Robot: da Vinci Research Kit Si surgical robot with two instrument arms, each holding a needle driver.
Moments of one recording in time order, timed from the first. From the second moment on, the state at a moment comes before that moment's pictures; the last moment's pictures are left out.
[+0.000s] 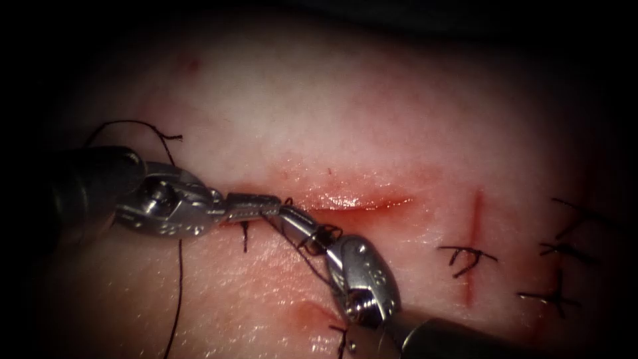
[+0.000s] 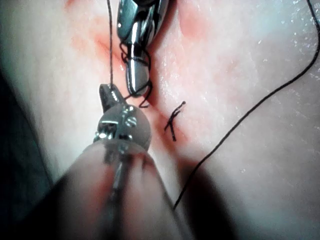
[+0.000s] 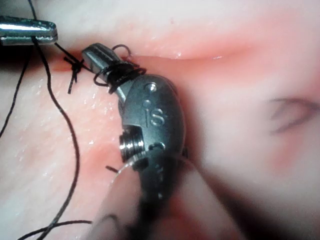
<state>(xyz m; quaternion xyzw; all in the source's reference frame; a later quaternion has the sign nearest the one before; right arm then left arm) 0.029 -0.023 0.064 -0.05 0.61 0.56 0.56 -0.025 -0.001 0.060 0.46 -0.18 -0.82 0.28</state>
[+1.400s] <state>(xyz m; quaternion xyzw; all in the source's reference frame) 0.027 -0.033 0.058 -0.13 0.57 0.43 0.69 -0.024 0.018 0.065 0.41 -0.22 -0.86 0.20</state>
